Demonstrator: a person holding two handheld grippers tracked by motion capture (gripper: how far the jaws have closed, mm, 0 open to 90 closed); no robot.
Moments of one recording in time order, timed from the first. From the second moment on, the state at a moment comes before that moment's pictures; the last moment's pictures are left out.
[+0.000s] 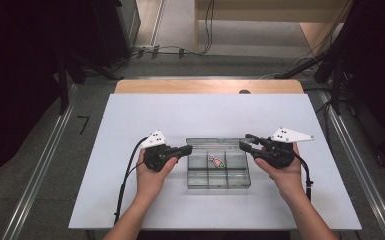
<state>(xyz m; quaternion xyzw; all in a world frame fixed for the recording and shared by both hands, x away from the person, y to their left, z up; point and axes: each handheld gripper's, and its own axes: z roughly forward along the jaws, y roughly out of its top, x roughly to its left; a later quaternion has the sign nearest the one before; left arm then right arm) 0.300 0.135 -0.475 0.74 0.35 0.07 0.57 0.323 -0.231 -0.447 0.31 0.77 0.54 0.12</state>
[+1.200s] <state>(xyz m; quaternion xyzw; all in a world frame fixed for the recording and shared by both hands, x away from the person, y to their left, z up) 0.291 0.131 -0.475 0.74 0.33 0.06 0.58 0.294 -0.250 -0.461 0.31 0.79 0.51 0.11</state>
